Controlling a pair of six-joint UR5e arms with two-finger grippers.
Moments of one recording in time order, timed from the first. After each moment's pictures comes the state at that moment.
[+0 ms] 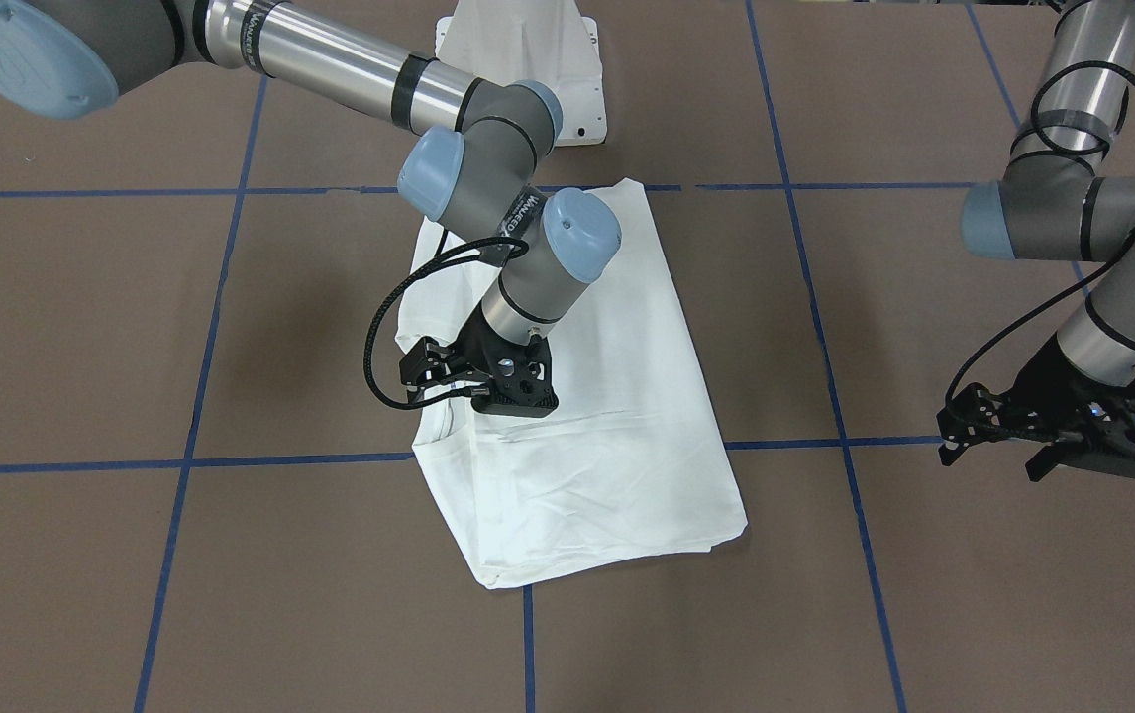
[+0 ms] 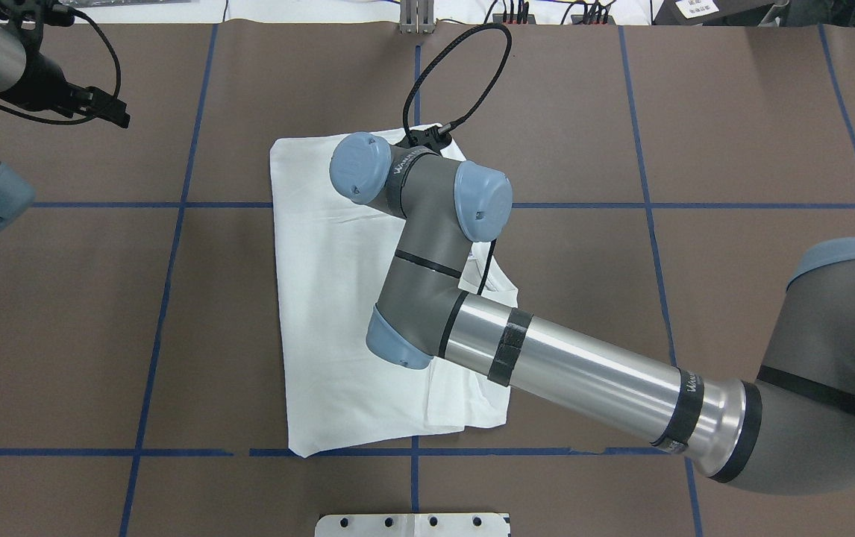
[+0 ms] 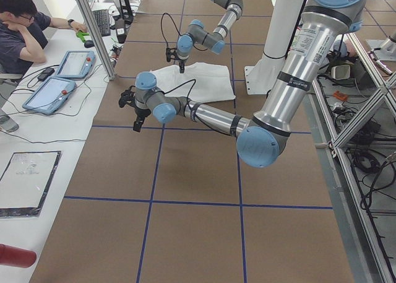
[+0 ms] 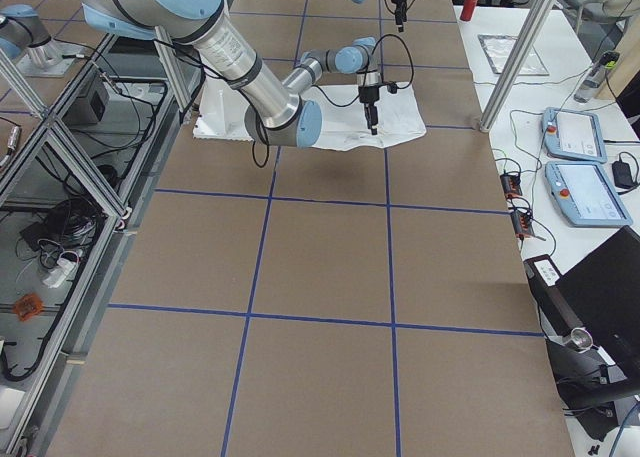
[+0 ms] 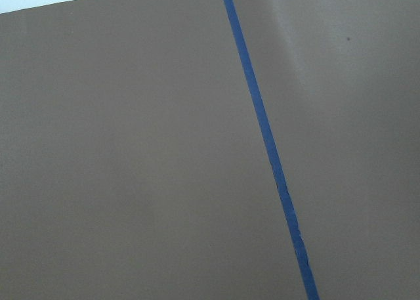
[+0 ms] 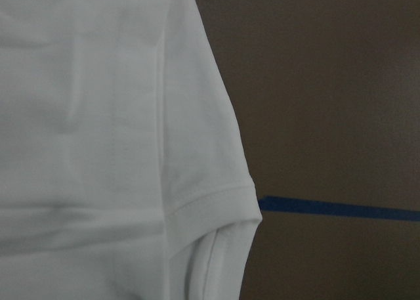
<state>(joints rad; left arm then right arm) -1.10 -1.97 -1.42 -2.09 -2.12 -0.61 0.52 -0.52 1.12 -1.91 1.52 0.94</state>
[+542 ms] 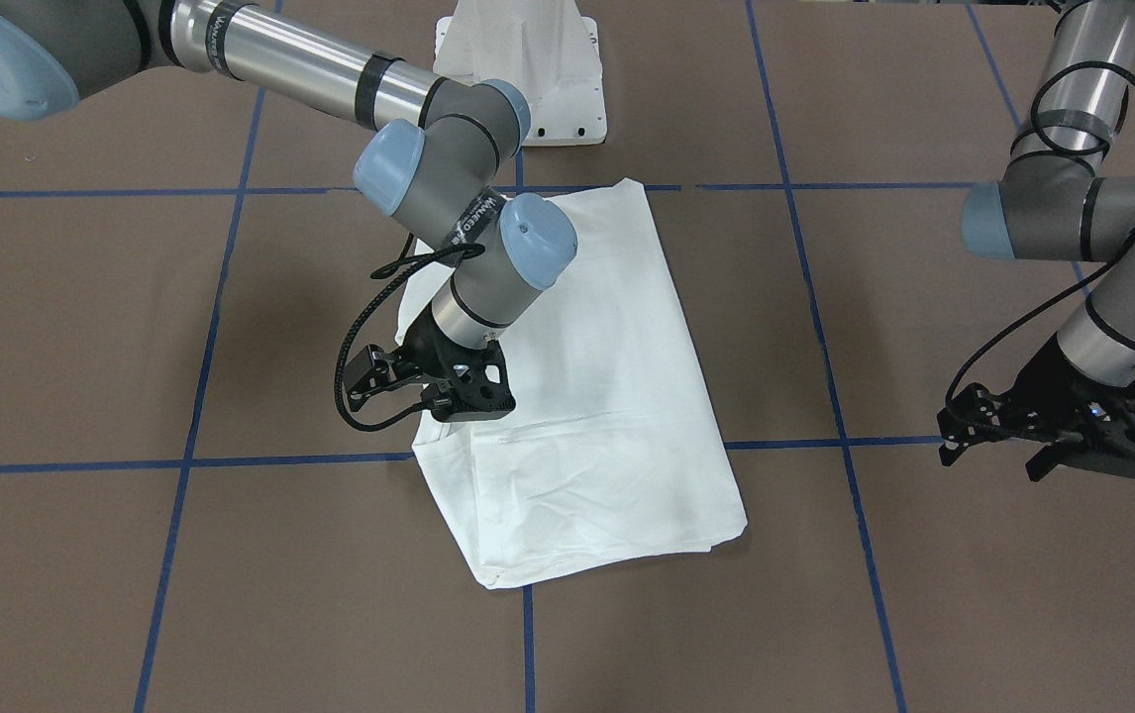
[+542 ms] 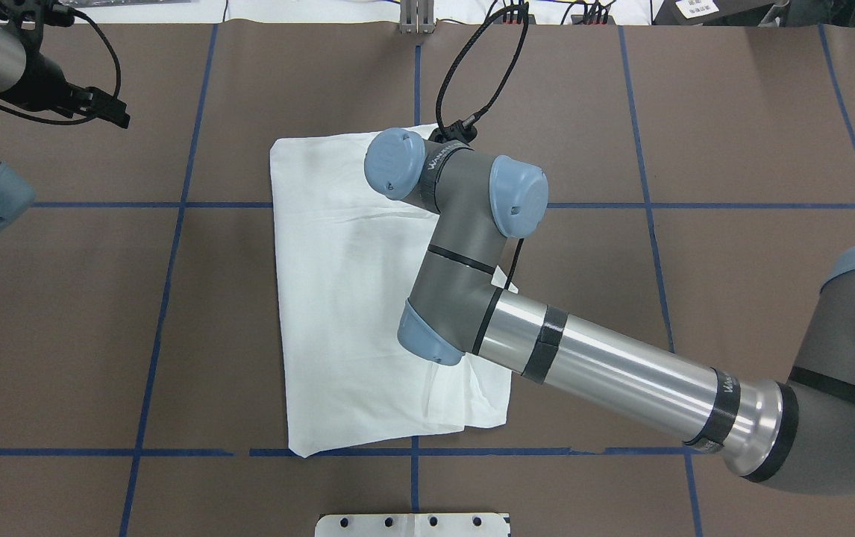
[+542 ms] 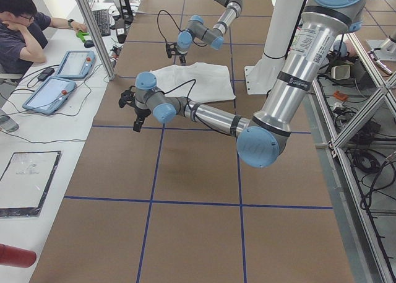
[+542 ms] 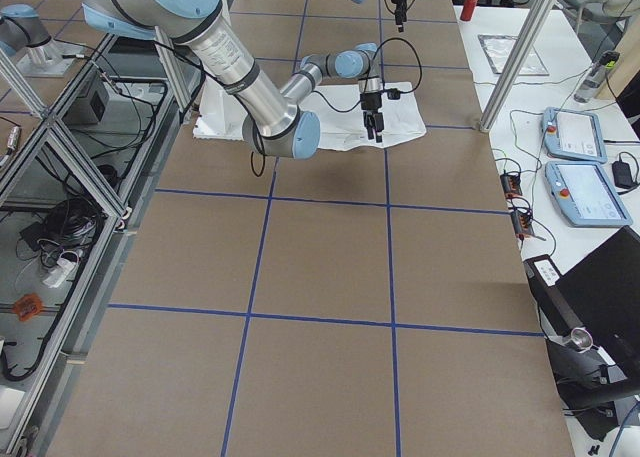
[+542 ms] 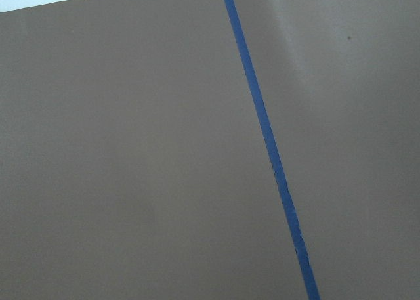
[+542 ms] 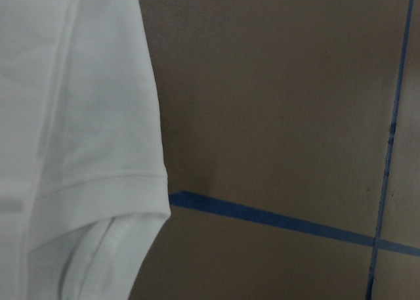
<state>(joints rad) -1.10 -1.97 -1.42 -2.09 -2.12 -0.61 0.55 -0.59 1.25 -1.97 1.50 0.80</state>
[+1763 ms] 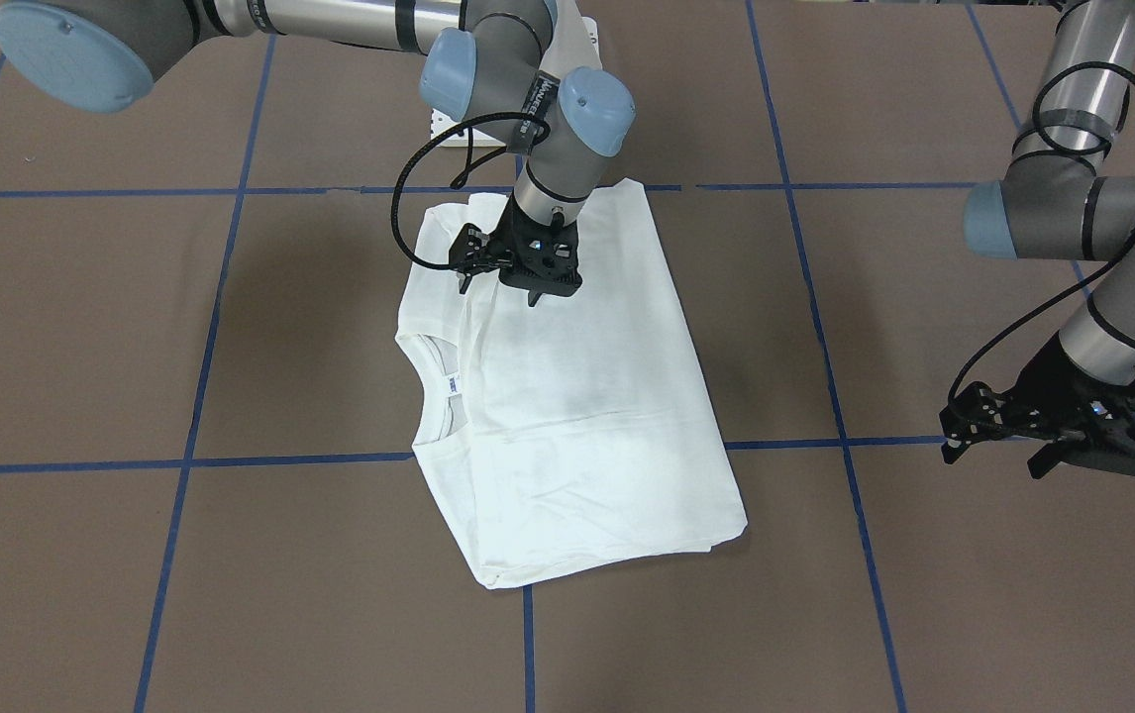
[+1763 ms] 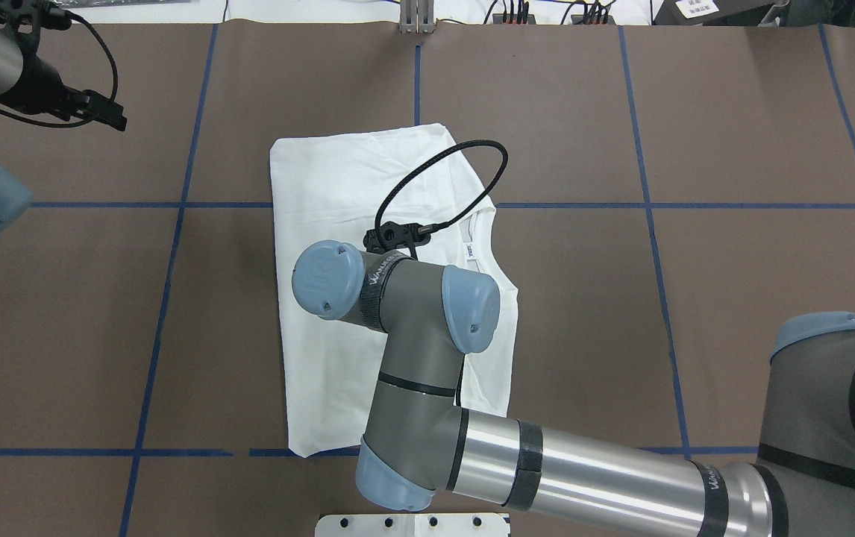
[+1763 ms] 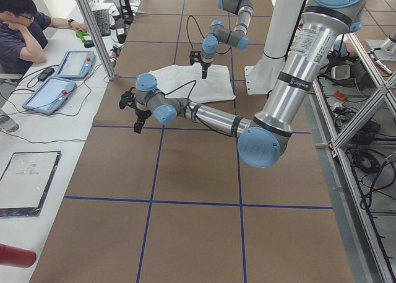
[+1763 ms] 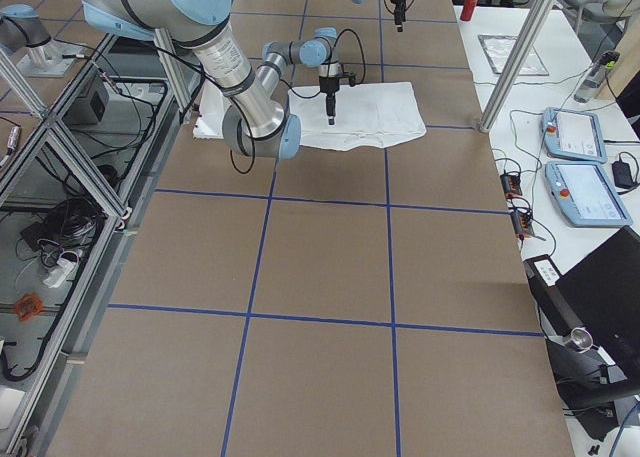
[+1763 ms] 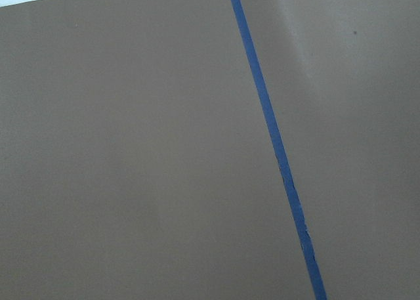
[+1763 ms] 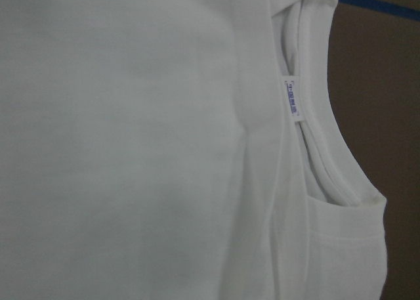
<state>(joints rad) -1.10 -1.96 -1.42 -2.10 -2.12 -0.61 0.34 -0.61 1.39 -1.97 1.58 1.28</state>
